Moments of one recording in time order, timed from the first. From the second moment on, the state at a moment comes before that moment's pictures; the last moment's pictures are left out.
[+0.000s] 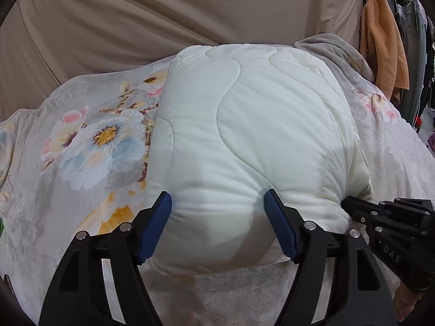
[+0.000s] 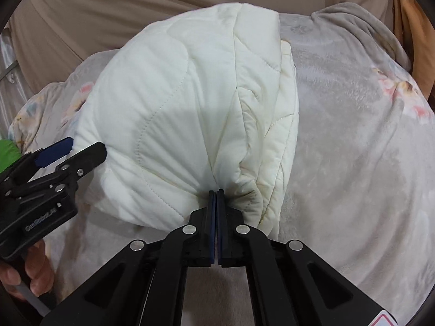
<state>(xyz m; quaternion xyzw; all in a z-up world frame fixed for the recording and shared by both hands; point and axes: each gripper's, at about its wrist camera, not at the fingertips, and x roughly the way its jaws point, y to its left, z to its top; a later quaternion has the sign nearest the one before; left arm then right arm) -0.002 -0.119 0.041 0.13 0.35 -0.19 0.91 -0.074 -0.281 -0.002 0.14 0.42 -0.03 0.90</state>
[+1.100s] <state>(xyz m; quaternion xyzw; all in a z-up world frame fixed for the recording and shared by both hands) 0.015 -0.031 0.019 0.04 0.41 -0.18 0.89 -0.111 -0.305 0.124 0.23 0.25 0.10 0.93</state>
